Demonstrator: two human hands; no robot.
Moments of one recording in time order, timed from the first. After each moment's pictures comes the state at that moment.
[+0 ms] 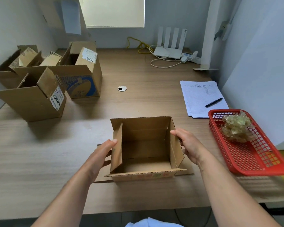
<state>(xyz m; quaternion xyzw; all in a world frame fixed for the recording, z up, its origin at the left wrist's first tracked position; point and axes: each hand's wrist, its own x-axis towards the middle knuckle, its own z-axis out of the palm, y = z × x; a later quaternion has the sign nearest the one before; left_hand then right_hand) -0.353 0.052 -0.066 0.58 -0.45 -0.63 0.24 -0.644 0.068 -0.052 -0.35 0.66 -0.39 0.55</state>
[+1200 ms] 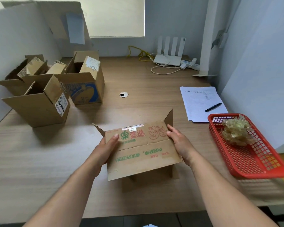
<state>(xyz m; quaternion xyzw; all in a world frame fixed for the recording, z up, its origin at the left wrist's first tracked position) -0.362 0.036 -0.049 0.62 -0.44 -0.59 0.28 -0.625 0.058 -0.060 -0.39 0.64 -0.43 0.51</state>
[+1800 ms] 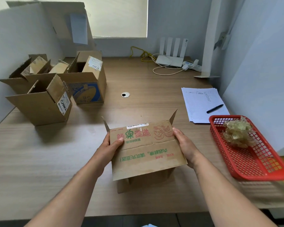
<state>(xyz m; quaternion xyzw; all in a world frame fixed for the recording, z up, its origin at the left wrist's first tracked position) -0.368 0.042 -0.049 0.58 -0.47 -0.59 0.31 -0.637 0.061 -0.069 -0.36 0.59 -0.45 0.57</state>
